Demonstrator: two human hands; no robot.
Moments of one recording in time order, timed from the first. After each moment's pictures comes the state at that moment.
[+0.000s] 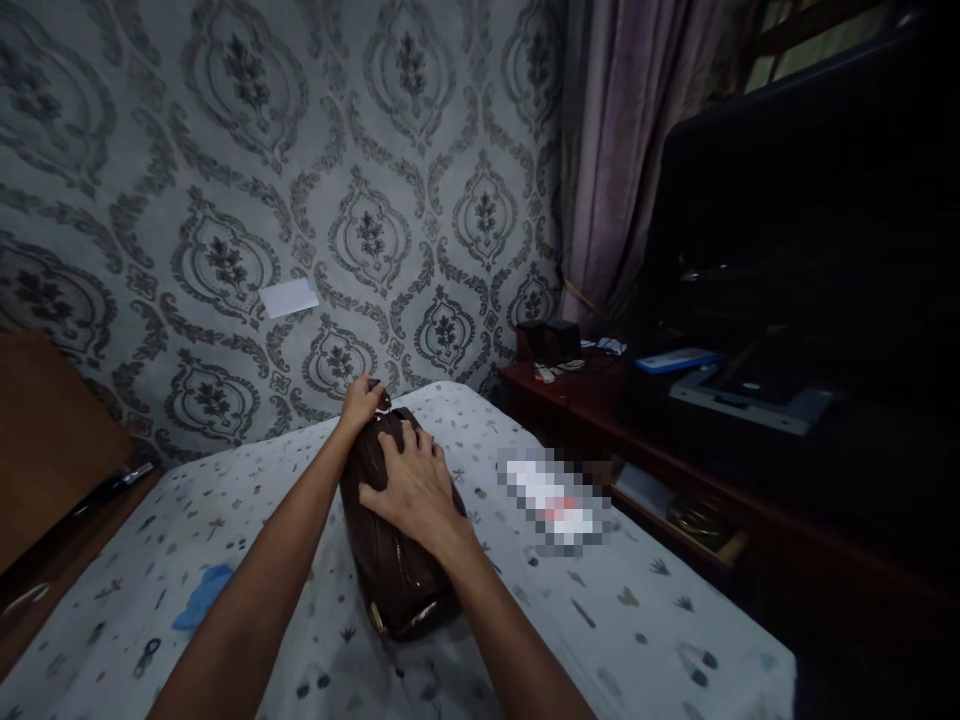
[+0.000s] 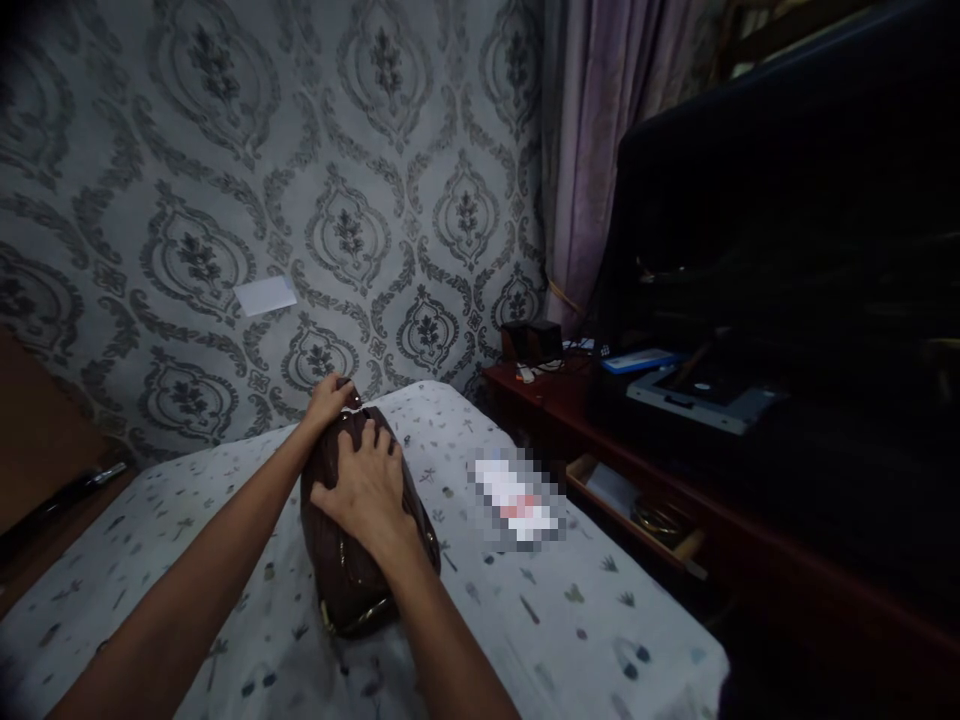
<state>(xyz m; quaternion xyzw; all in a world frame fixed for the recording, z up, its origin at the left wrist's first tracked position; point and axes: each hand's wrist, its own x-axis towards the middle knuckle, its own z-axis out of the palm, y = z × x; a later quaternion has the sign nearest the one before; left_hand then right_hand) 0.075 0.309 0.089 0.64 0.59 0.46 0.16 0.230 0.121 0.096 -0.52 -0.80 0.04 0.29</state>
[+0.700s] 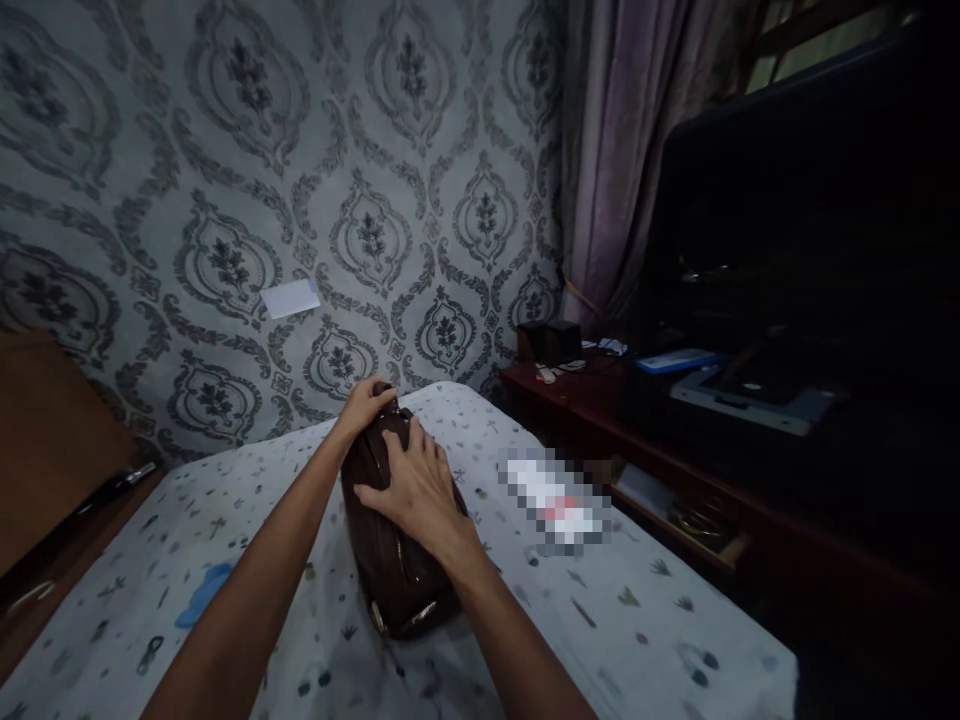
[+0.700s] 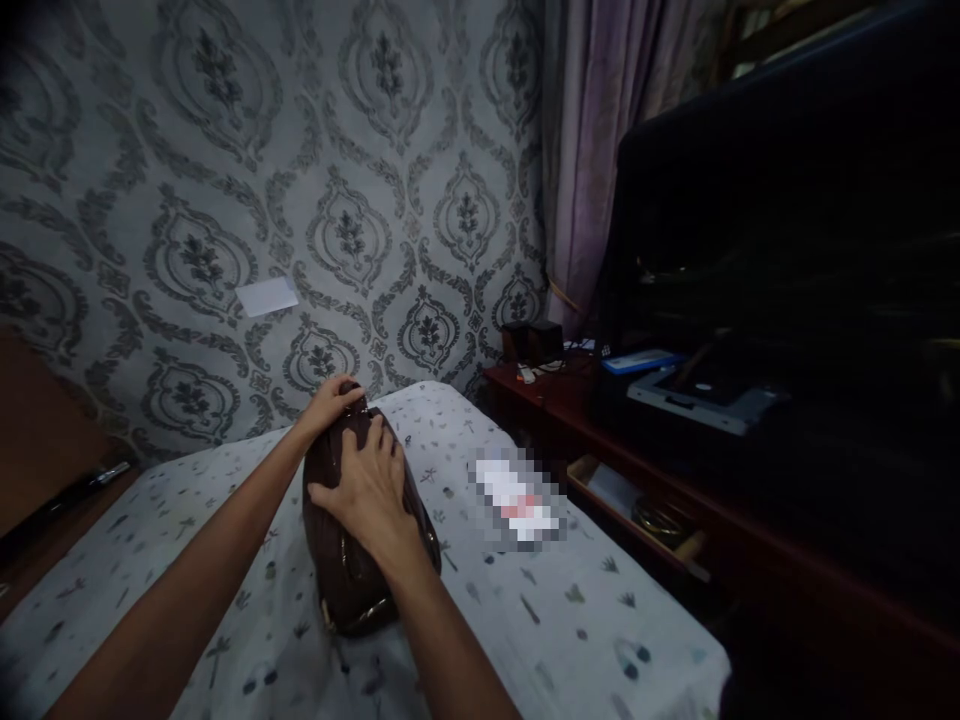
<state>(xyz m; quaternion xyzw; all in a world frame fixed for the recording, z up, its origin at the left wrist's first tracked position) 0.080 0.278 0.109 0.72 0.49 0.45 0.22 0.231 0.116 0.100 -0.53 -0.78 0.12 0.29</state>
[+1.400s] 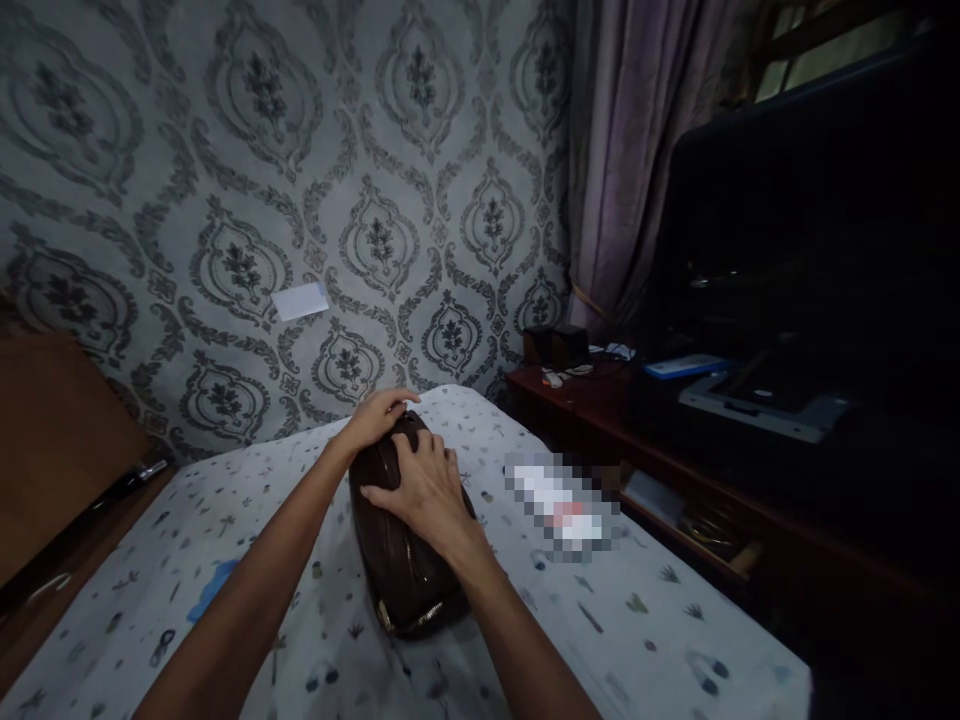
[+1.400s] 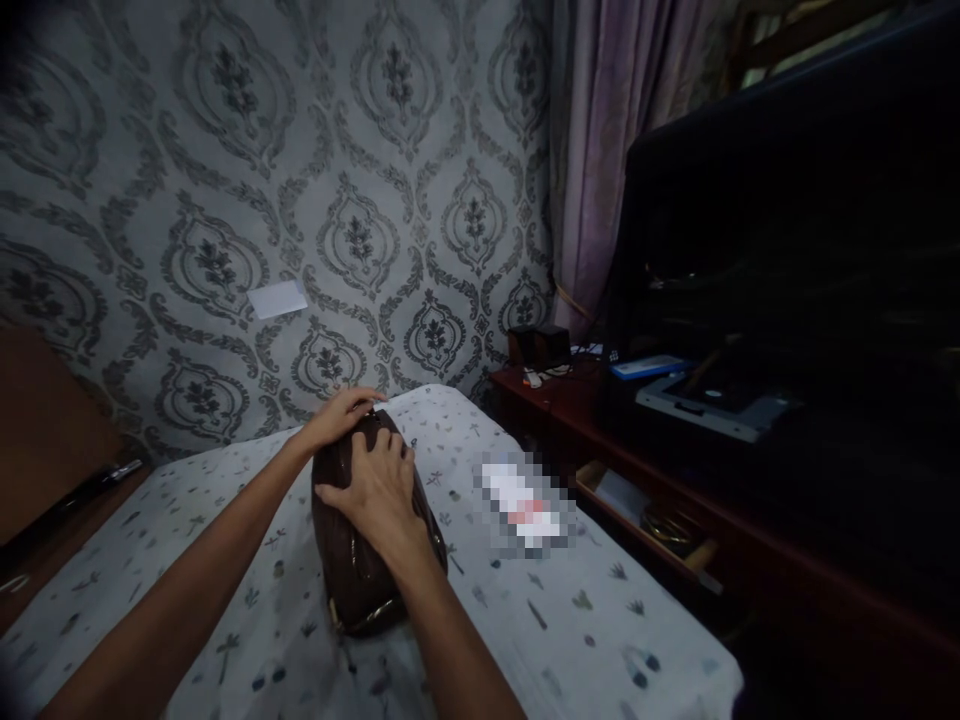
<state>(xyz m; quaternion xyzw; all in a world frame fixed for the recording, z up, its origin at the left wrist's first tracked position) 0.091 0.240 0.122 0.83 0.45 0.32 0.07 0.233 0.117 0.099 -0.53 -0.79 0.08 0.30</state>
